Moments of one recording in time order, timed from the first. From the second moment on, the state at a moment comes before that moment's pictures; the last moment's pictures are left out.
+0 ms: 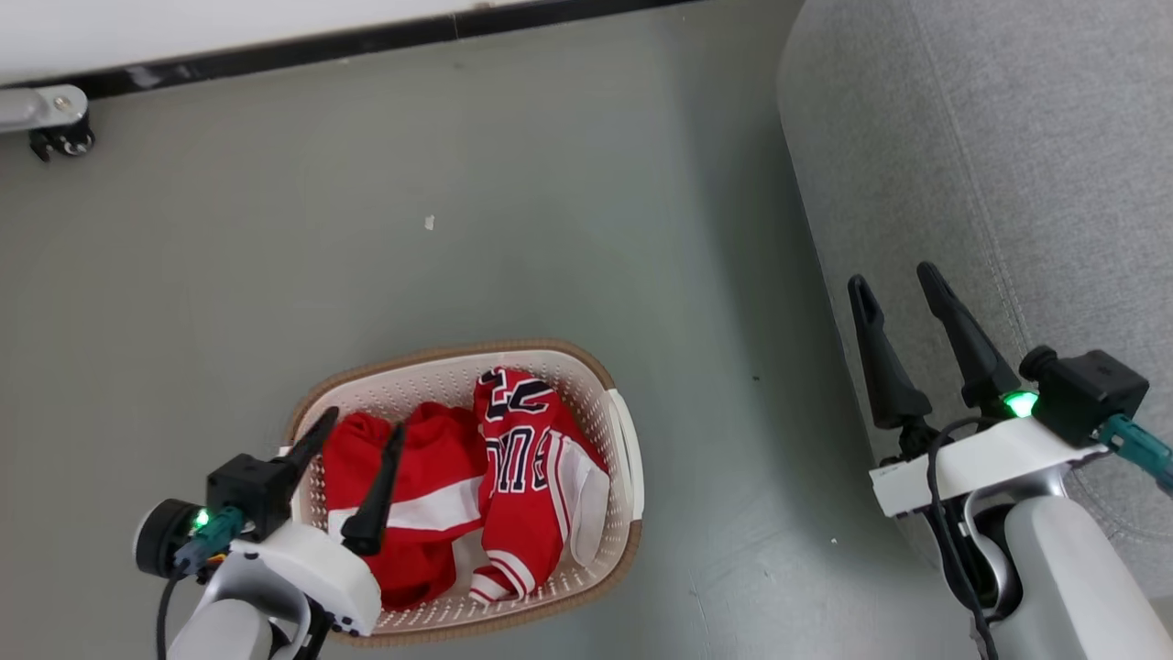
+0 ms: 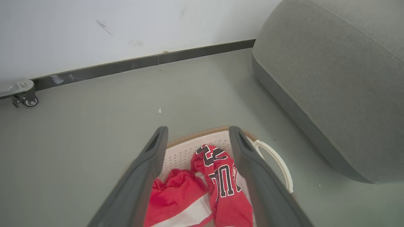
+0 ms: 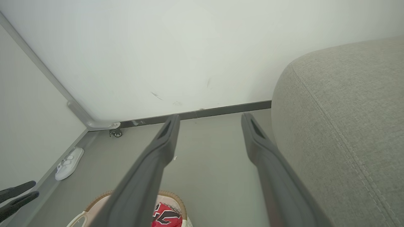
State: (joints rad) left arm -0.25 0.18 -0.26 0.29 -0.36 -0.08 -0.14; right arm -0.24 -0.06 0.08 0.07 0.24 0.13 -0.26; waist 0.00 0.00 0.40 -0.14
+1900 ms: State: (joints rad) left arm -0.68 0.16 -0.58 0.71 -0.39 -0.13 -0.01; right arm -0.52 -0.05 0.15 0.00 0.31 0.13 -0.26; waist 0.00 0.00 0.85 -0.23
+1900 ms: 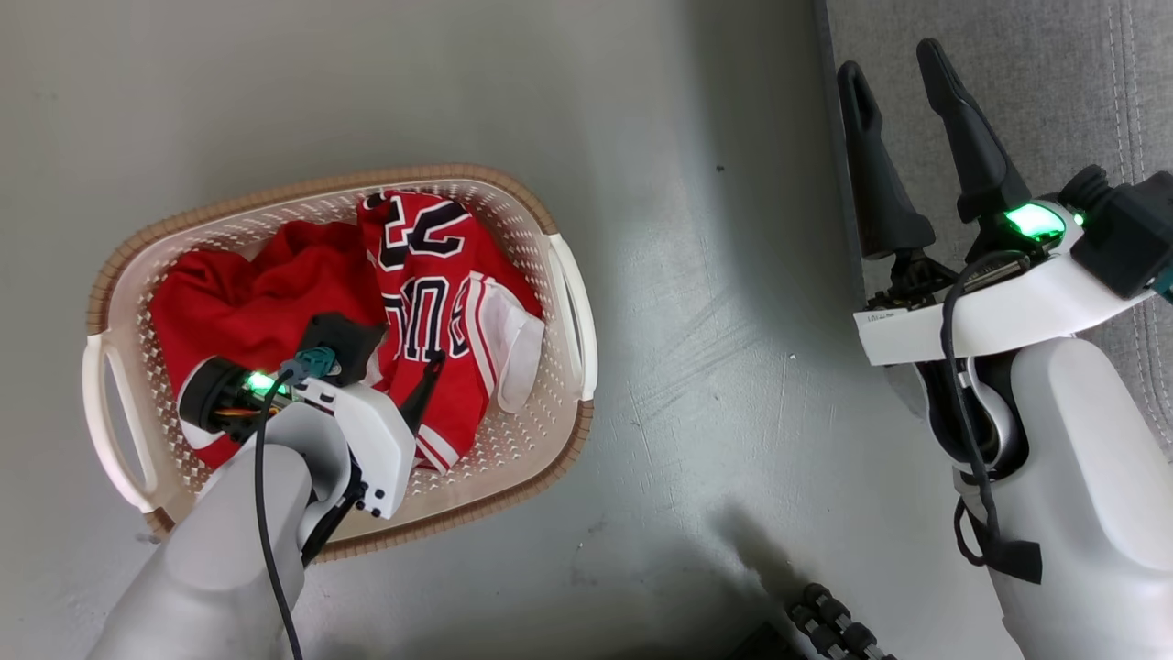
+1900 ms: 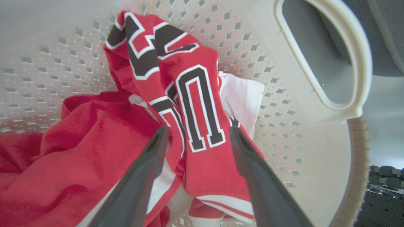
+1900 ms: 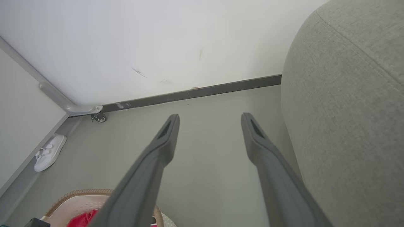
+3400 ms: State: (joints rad) left arm -0.84 0.21 -0.76 0.86 -0.56 -0.13 0.00; right arm -0.58 -0.05 0.18 -0.02 0.36 0.13 -0.26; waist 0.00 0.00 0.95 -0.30
